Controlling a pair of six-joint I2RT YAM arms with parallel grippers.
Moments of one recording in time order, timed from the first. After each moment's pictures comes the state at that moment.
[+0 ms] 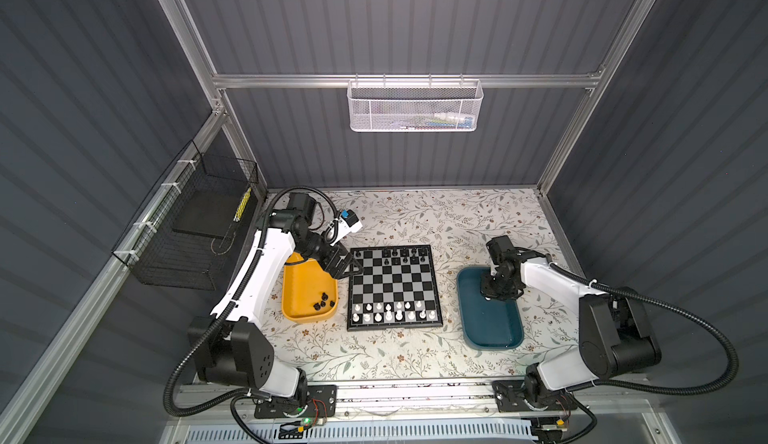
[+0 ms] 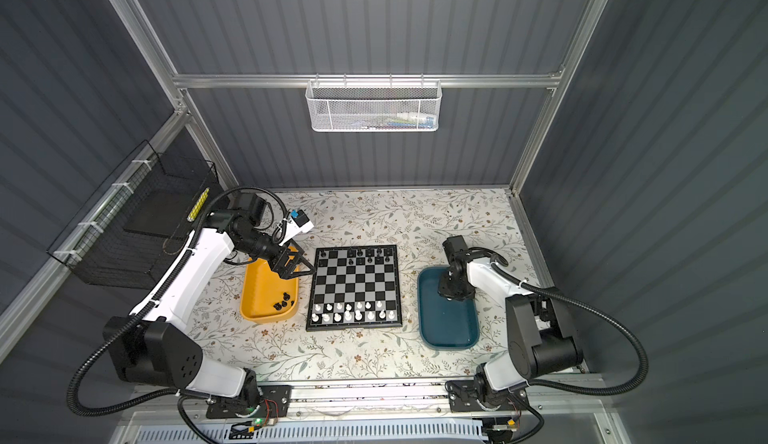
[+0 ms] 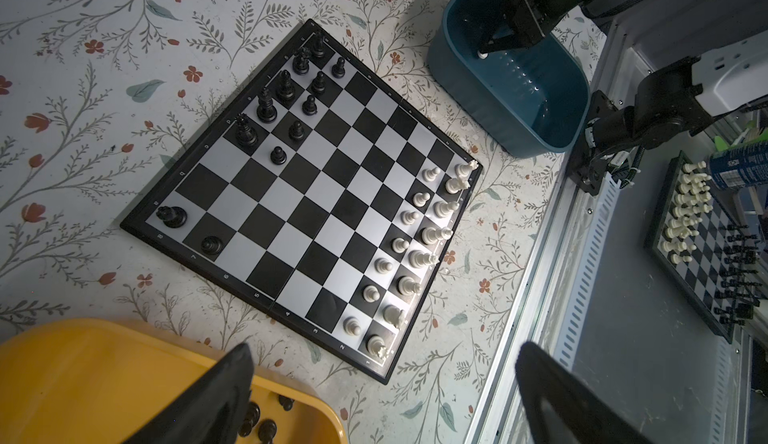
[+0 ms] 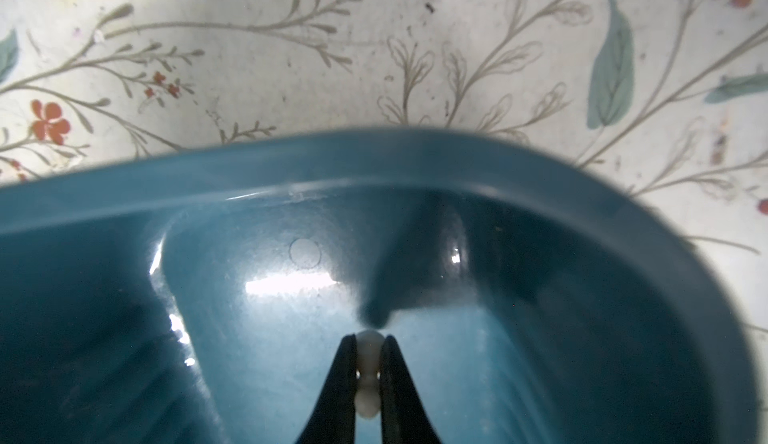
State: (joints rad) left arm -0.17 1.49 1.44 -1.27 0.69 0.68; right arm 0.23 1.50 0.85 -0.72 0.01 0.41
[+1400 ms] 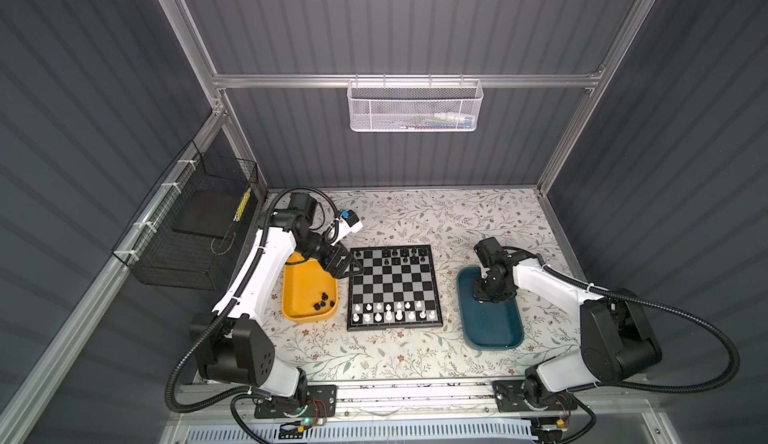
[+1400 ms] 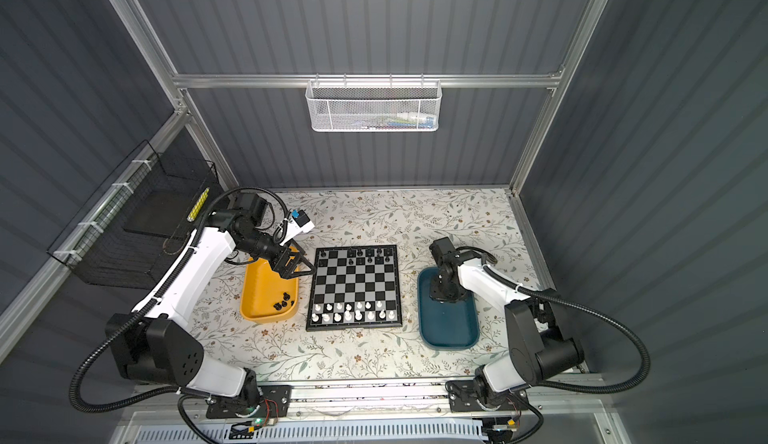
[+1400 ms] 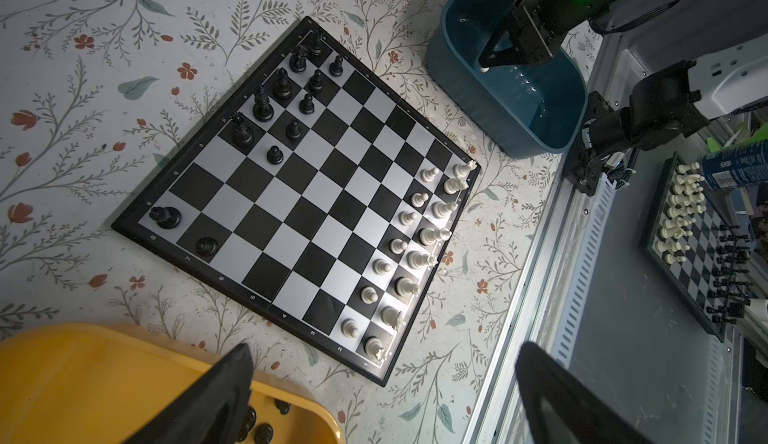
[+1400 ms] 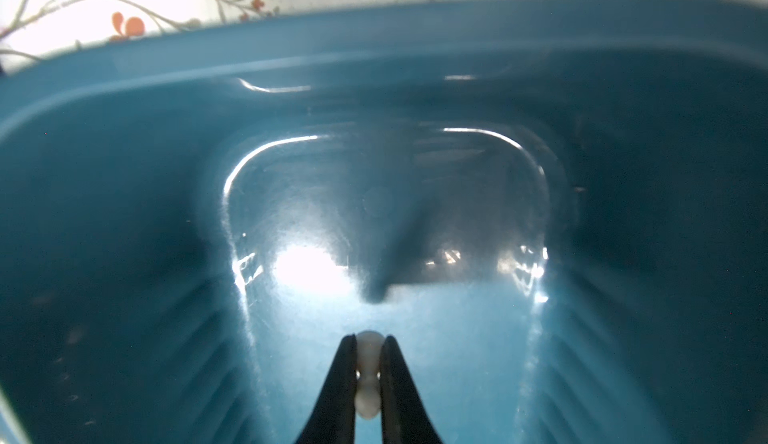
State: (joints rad) left arm -0.17 1.50 1.44 -1.27 0.70 0.68; right arm 0.36 1.49 0.87 -0.78 0.03 0.43
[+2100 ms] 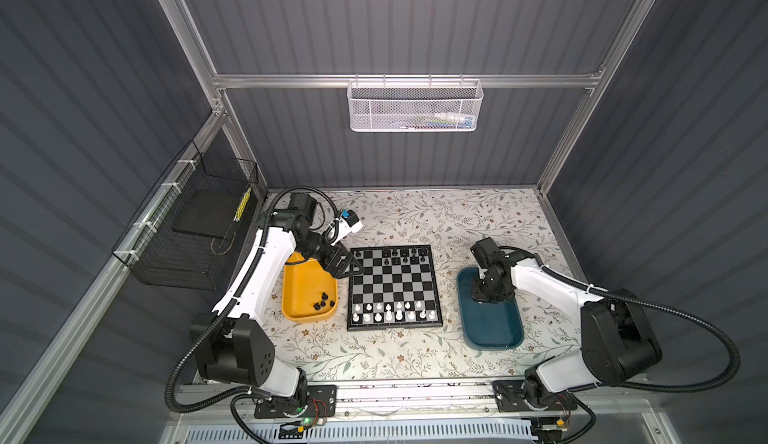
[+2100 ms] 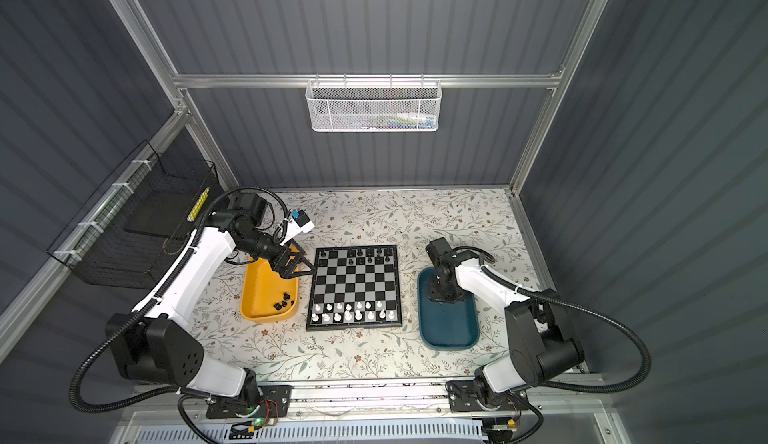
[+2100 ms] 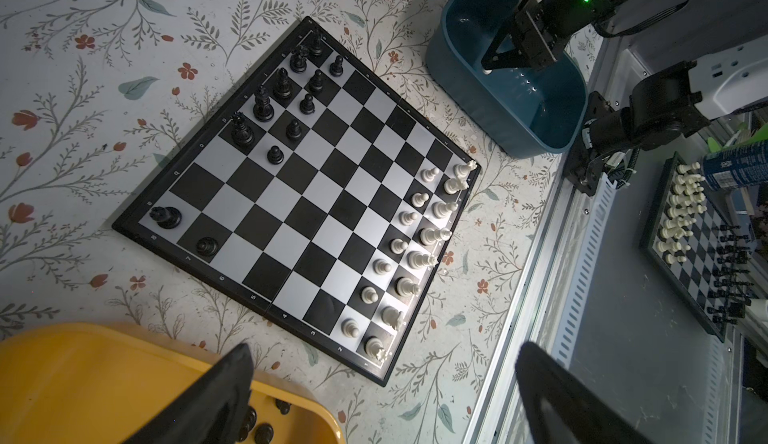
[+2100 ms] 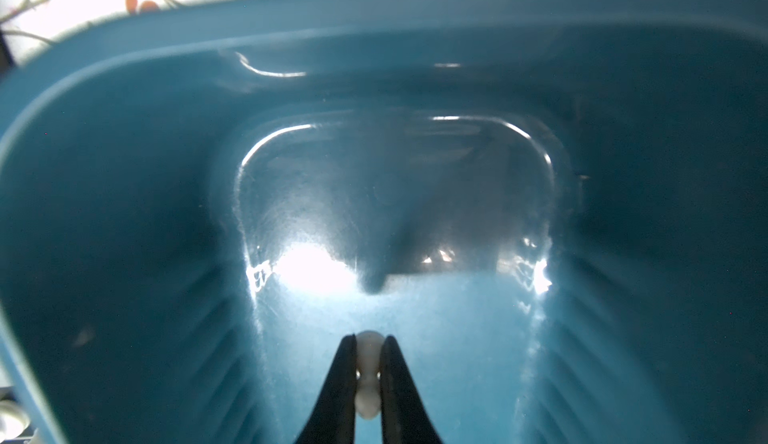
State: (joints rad) left arm -0.17 1.50 1.44 -1.27 0.70 0.68; right arm 0.39 1.48 0.88 -0.80 0.05 0.44
